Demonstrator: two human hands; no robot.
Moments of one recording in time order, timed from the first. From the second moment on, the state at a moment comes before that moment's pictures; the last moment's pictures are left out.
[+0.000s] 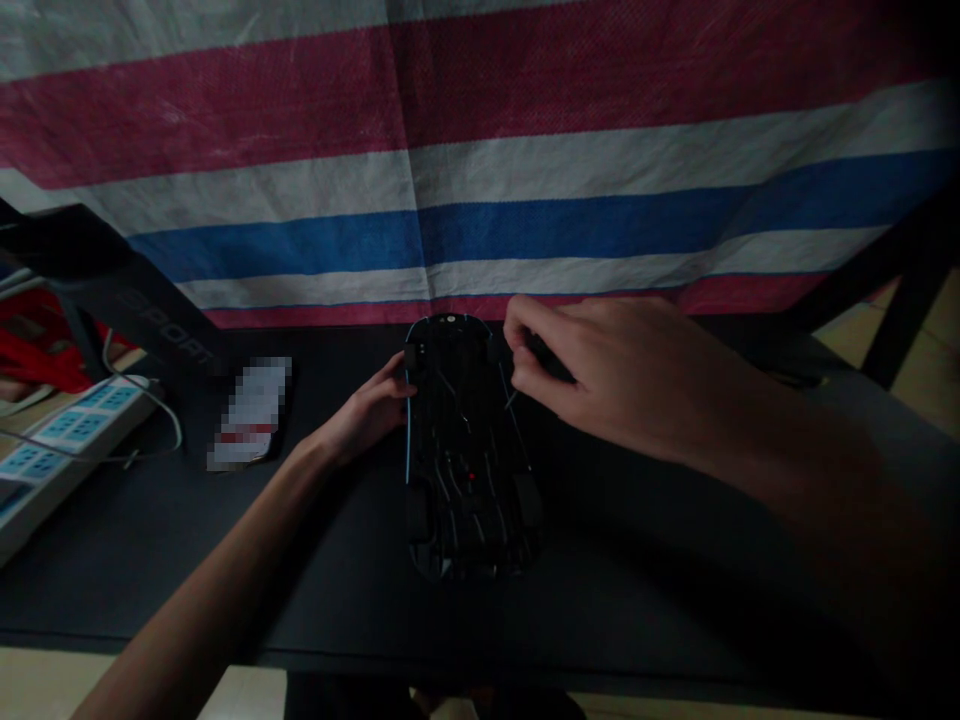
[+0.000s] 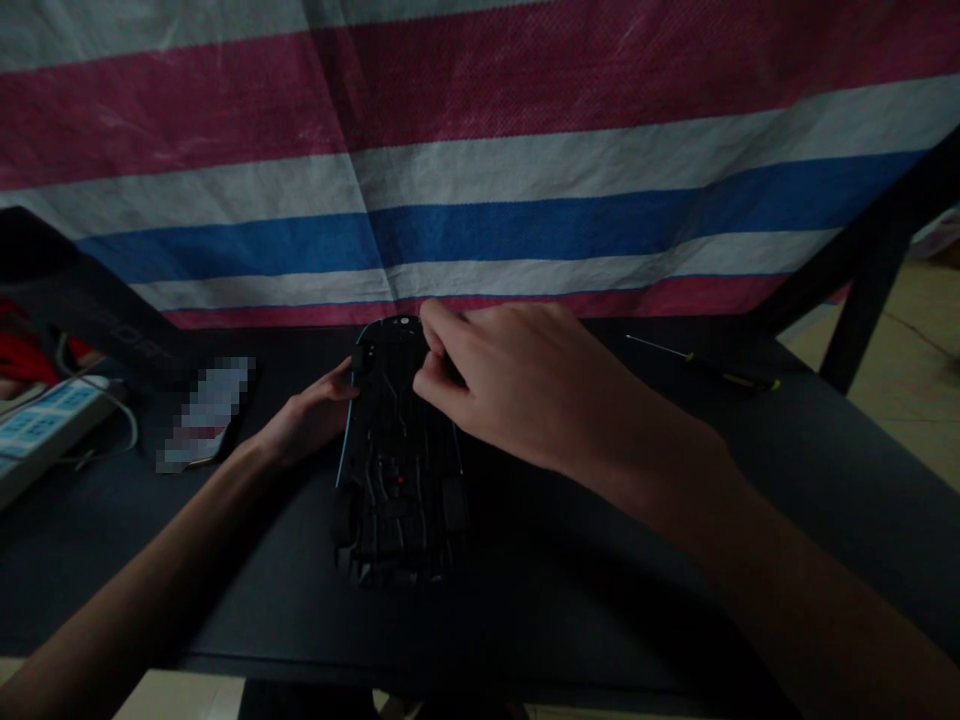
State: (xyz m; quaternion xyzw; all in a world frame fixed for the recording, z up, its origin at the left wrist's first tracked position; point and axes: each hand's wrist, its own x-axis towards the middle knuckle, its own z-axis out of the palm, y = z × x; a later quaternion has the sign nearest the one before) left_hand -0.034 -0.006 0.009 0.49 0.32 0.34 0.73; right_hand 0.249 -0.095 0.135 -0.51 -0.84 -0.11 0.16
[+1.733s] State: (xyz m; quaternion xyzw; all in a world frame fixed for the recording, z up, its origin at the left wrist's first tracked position) left_hand -0.031 -0.006 0.006 0.50 0.31 0.35 0.73; right_hand 0.244 -0.105 0.128 -0.54 -0.82 -0.15 0.14
